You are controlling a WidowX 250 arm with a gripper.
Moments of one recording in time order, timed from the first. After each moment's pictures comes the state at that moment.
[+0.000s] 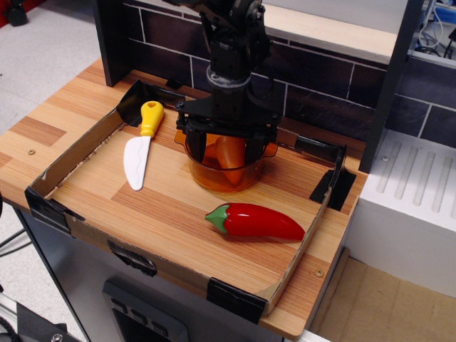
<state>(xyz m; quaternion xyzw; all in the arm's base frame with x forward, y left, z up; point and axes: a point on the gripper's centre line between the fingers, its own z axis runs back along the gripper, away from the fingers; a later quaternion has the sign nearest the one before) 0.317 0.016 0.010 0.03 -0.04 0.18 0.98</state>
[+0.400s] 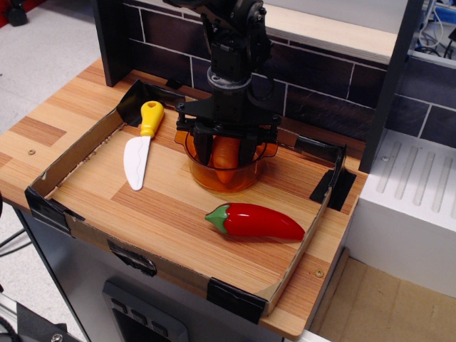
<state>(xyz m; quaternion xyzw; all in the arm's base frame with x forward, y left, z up) 0.317 0.017 0.010 0.04 -0.04 0.18 0.98</state>
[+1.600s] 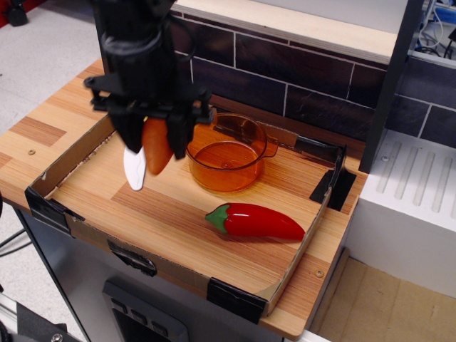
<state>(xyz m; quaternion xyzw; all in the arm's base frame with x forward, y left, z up) 0.236 0.044 0.082 0.00 -0.07 0.14 0.99</state>
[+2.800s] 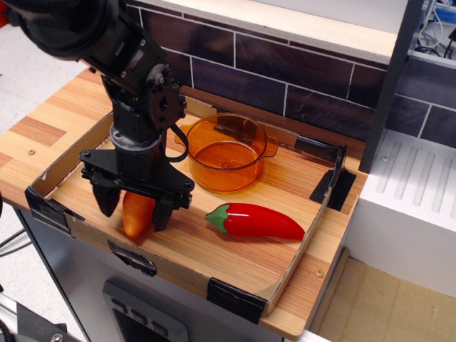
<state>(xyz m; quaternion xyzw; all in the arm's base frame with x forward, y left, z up) 0.215 0.057 0.008 0.09 -0.02 0.13 0.99</state>
